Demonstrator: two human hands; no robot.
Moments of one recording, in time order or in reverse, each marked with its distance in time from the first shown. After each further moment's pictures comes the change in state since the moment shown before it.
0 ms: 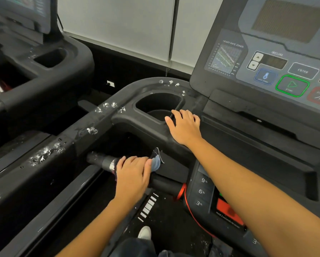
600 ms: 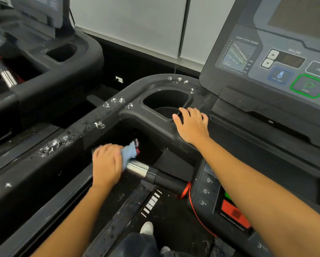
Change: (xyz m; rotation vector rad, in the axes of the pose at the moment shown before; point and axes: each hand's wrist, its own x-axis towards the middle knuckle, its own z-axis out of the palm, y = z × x) left_hand 0.015 -0.082 -0.008 0.089 0.159 -0.027; right_hand 0.000 0.002 0.001 -0.016 0.017 -0.022
